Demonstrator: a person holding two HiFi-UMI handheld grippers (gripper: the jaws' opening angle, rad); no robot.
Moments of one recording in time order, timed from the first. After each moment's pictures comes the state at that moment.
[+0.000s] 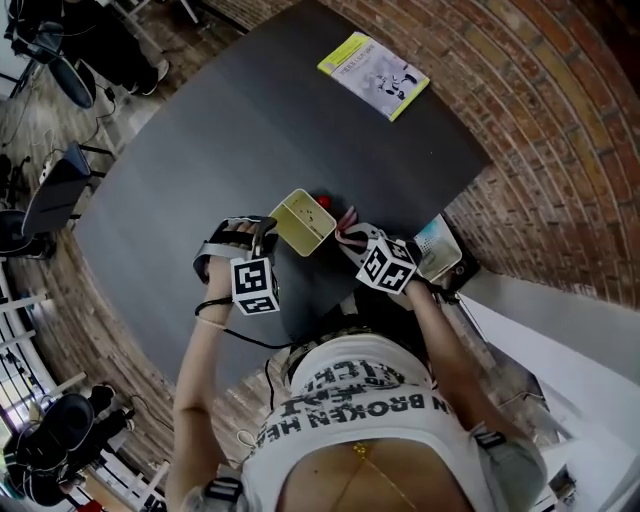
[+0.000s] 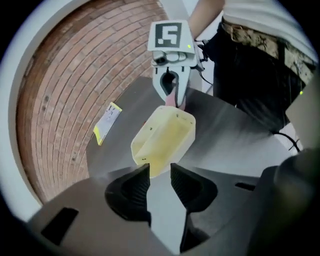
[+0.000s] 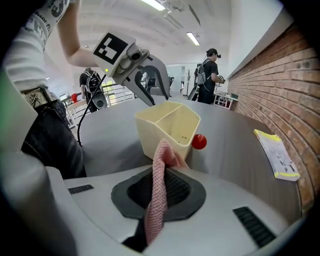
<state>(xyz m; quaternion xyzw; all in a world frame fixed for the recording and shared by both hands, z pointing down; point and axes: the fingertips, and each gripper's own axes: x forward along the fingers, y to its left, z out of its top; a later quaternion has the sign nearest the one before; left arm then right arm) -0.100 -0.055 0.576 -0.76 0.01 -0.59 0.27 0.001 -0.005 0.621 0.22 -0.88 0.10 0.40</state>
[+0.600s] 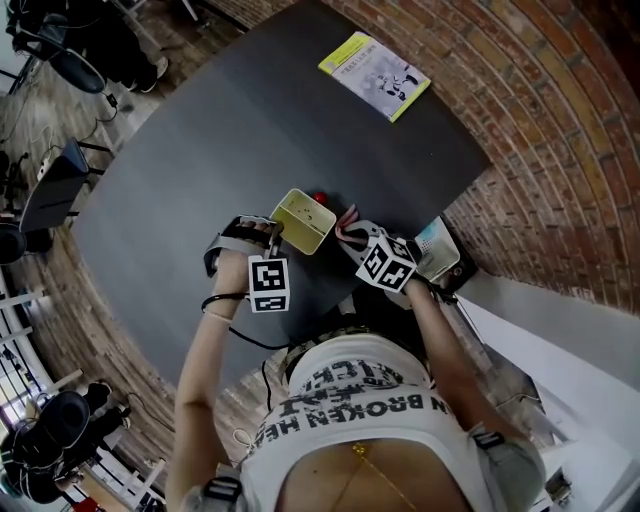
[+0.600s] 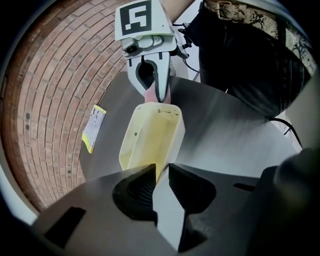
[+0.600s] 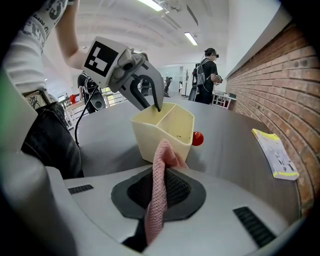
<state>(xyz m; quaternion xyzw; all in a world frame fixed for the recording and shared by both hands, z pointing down) -0.092 -0.045 0.598 -0.71 -0.05 -0.63 0.30 0.004 -0.012 0.620 0.23 -0.88 0.10 0.40</state>
